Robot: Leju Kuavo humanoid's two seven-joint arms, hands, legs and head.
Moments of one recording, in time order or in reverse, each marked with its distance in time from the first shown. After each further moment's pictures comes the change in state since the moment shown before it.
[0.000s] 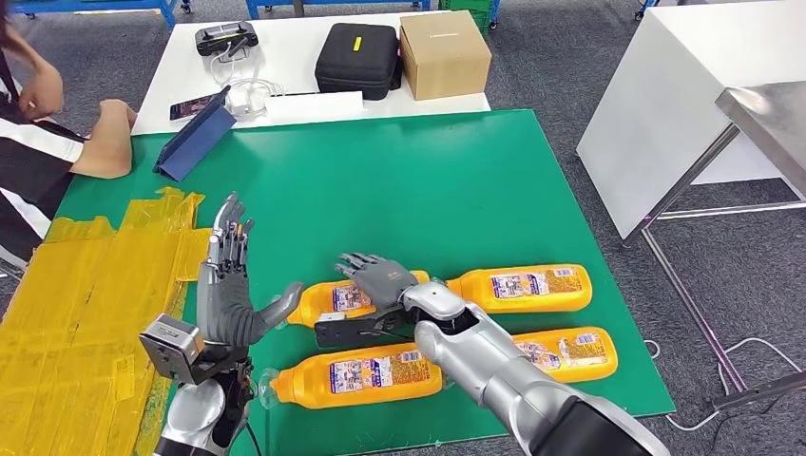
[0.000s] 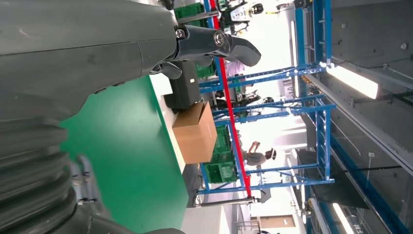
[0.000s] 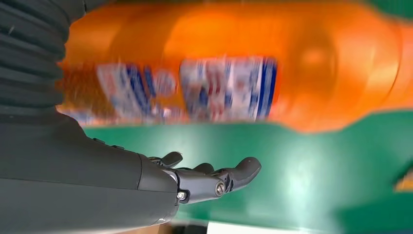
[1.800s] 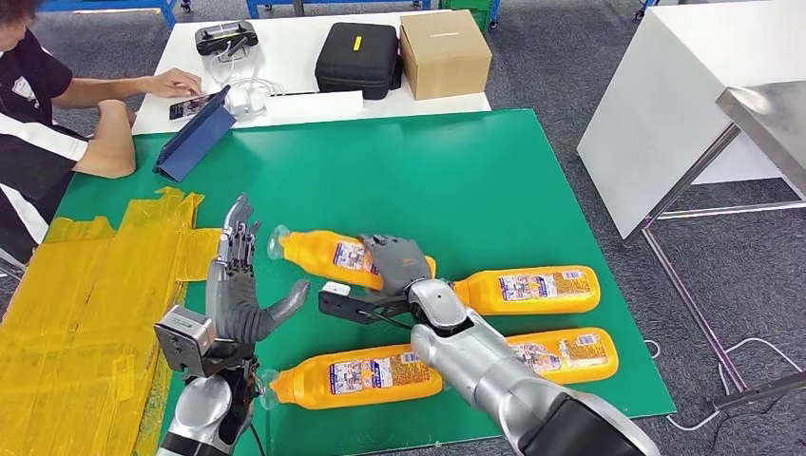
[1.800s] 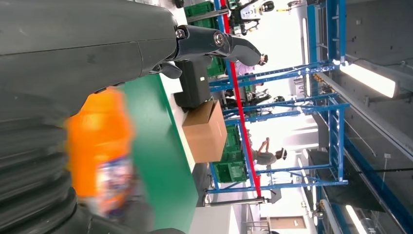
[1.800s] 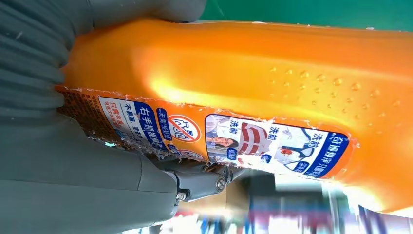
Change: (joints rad) left arm -0.011 -0.006 -0.008 0.037 -0.006 0.015 0.019; right arm 0.000 0.042 -0.050 0.087 0.028 -0.408 0.163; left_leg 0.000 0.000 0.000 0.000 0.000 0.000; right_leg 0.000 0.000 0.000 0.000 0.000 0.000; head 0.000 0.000
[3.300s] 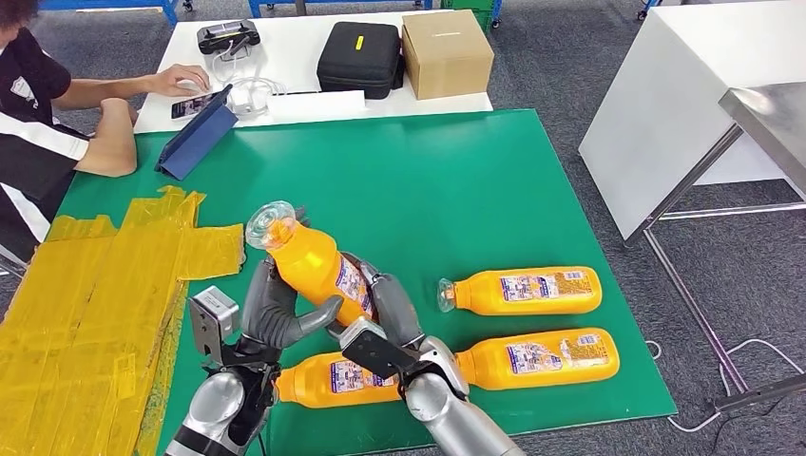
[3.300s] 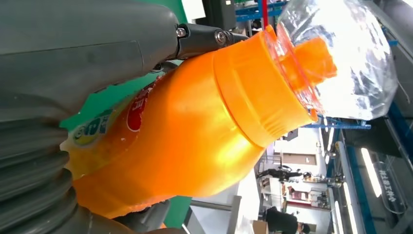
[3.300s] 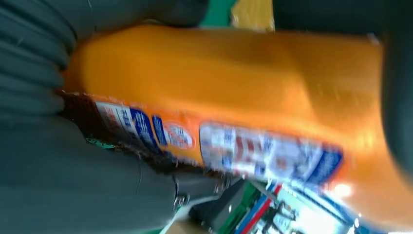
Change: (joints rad) left arm -0.047 0.038 -0.124 0.064 0.167 -0.169 0.123; right arm 0.379 0.029 -0.180 -0.452 -0.452 0.060 -0.504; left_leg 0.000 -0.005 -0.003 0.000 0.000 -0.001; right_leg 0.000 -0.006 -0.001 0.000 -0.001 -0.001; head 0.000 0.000
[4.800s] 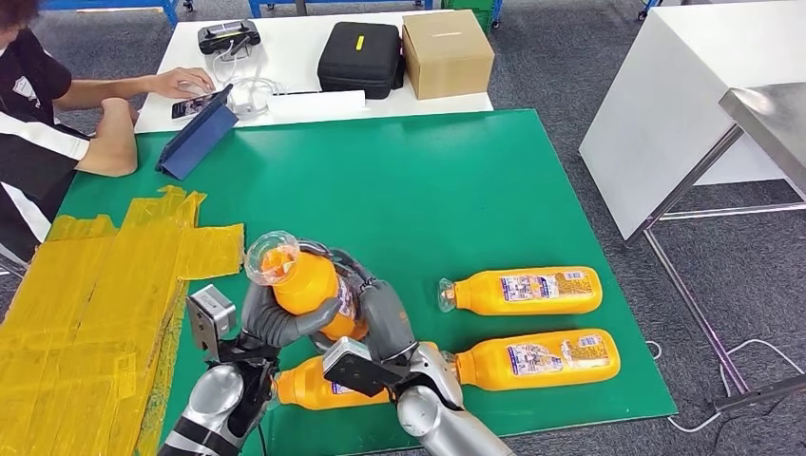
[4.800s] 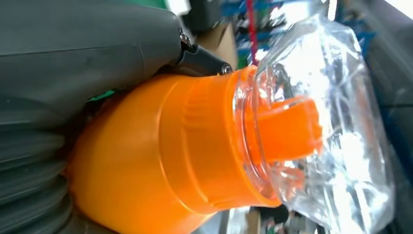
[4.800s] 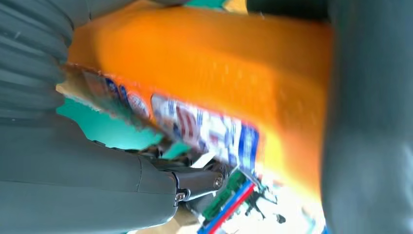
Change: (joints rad) left arm -0.029 0.016 0.012 0.023 -0.017 0.020 -0.025; right arm 0.023 -0.017 0.095 -0.069 0.033 -0.123 0.013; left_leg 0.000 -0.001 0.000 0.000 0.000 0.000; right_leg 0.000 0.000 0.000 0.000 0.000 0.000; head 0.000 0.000
